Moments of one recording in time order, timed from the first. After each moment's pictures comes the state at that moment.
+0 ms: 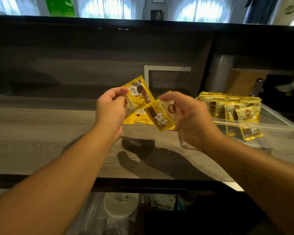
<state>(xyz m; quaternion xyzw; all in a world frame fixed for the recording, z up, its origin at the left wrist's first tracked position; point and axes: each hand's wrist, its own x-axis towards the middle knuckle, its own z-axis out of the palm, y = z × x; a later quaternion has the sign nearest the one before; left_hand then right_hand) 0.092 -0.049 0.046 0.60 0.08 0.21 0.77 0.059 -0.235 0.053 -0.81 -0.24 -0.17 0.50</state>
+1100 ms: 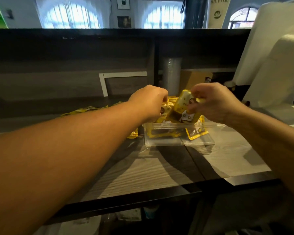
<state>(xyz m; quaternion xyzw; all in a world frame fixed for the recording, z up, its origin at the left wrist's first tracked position) 0.138 -0.242 0.090 0.94 -0.30 0.17 0.09 0.079 -0.432 0.094 -0.94 -0.04 -0.21 0.26</state>
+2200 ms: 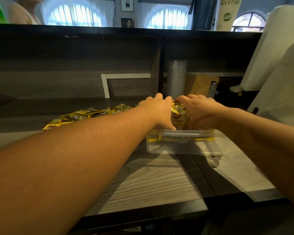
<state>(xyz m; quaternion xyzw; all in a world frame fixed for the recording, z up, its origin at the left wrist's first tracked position) 0.163 -0.260 0.080 0.96 -0.26 0.06 -0.01 0.150 -0.422 0.076 -0.99 -0.07 -0.08 -0.09</state>
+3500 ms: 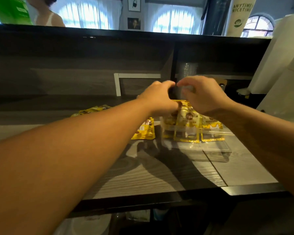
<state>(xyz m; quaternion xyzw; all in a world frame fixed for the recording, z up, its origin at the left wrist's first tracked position) 0.148 -0.210 0.103 0.93 -0.23 0.08 0.29 0.114 -0.364 0.113 -0.94 -0.11 -0.27 0.15</state>
